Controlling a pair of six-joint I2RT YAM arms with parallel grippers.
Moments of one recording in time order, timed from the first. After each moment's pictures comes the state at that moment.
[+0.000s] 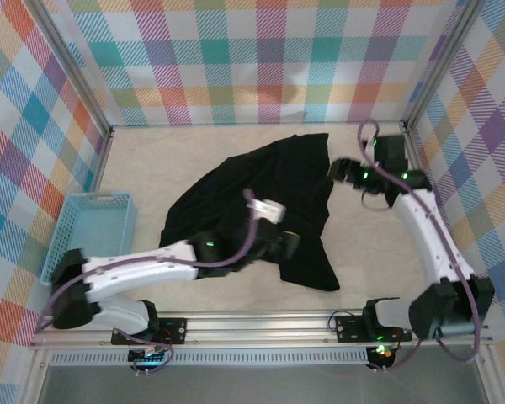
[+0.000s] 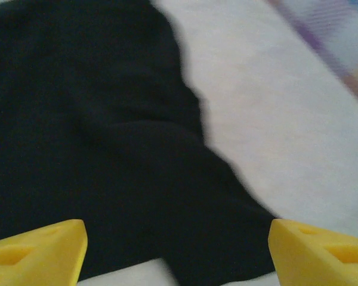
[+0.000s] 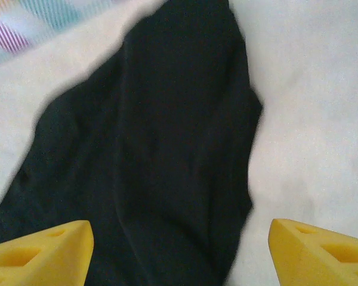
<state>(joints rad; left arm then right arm) -1.16 1.29 1.03 -0.43 -0.46 -0.62 0.15 1.24 1.14 -0.76 -0.22 0.41</state>
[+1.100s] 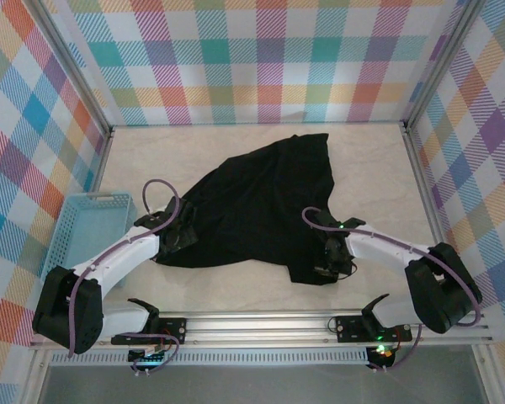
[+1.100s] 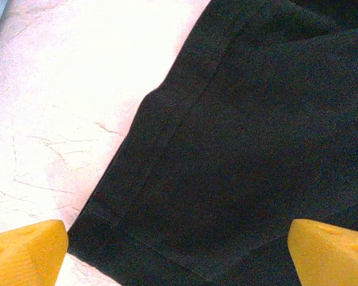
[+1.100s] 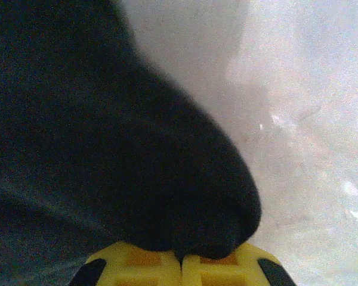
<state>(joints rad) -0.39 1.25 0.71 -0.73 -0.35 -0.81 0.55 1.36 0.66 -0.81 -0.01 0.78</state>
